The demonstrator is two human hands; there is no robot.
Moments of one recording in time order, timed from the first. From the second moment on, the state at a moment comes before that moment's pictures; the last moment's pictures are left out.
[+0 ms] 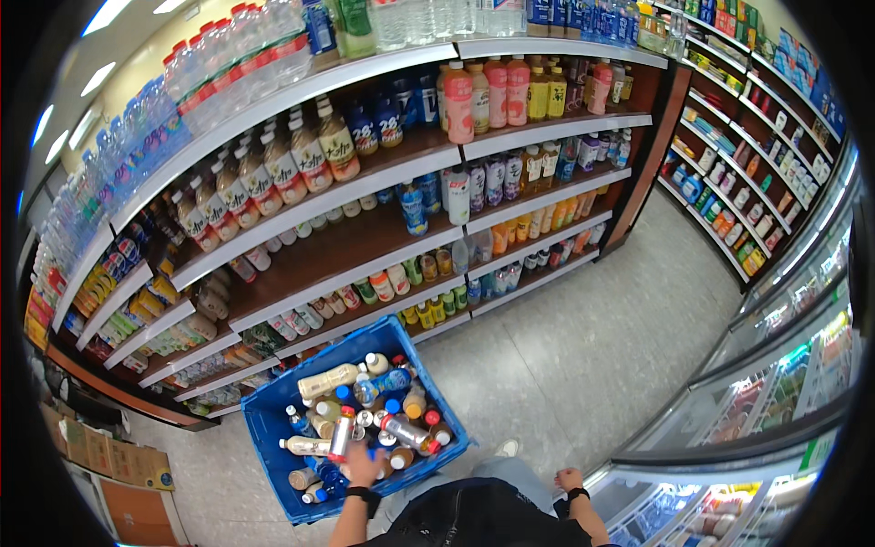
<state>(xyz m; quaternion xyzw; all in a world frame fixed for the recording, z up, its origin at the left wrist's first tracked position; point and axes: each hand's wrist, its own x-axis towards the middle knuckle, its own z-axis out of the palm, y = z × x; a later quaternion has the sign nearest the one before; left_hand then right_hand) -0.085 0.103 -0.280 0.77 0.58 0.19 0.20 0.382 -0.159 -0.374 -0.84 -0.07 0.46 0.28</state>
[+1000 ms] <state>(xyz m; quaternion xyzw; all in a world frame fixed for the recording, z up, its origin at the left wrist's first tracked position) 0.240 0.204 -0.269 0.48 0.83 -0.11 0.26 0.782 0.083 -0.411 -0.74 -0.49 0.42 -0.18</state>
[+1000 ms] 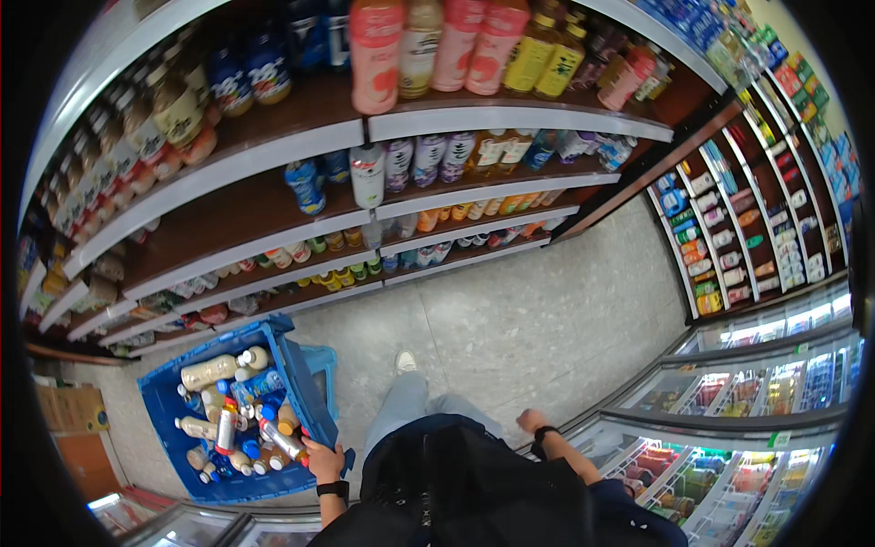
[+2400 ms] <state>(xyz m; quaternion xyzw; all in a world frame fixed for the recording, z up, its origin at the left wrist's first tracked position) 0.520 0.190 -0.160 0.24 0.90 0.02 0.35 0.828 0.526 -0.368 -0.50 -0.75 0.42 -0.09</state>
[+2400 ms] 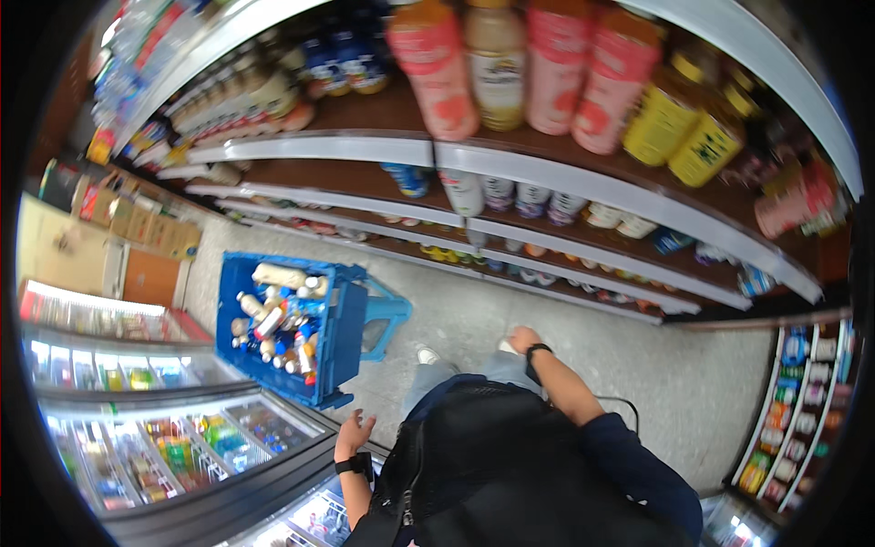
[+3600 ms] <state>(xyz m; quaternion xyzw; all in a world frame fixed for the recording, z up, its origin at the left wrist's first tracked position) 0.110 0.180 -0.344 0.10 0.92 0.11 0.36 0.459 0.475 0.120 -0.14 -0.73 0.50 0.44</state>
